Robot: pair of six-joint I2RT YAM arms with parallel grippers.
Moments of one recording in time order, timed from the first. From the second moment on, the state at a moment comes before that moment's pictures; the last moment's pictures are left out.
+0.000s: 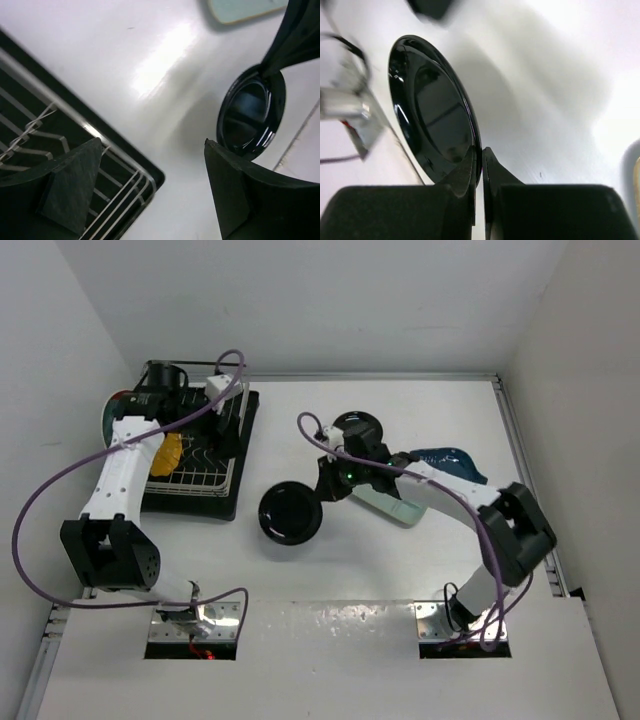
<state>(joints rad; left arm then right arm) 0.03 1.49 1.52 -0.99 0.70 0.61 0.66 1.67 1.03 -0.18 -0.48 0.23</state>
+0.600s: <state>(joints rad) -0.15 1.49 1.46 -1.04 0.89 0.68 0.66 1.54 1.12 0.01 -0.43 0.25</state>
